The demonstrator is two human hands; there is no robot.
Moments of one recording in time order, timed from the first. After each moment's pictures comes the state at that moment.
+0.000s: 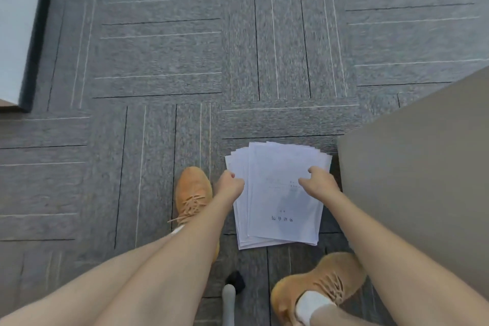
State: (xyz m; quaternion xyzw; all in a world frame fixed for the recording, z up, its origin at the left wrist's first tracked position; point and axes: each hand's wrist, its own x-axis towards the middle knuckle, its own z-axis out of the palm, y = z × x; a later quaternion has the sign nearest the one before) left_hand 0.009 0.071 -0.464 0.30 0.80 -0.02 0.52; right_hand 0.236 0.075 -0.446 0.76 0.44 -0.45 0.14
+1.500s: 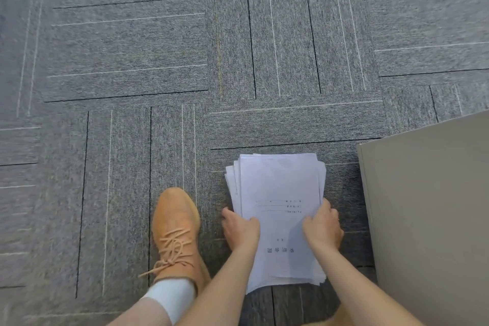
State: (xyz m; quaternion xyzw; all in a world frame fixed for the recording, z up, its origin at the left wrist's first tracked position) left_hand 0.057 0.036 -0.578 0.18 0.86 0.05 0.47; right_hand 0.212 0.028 -0.582 0.88 0.33 -0.35 0.05
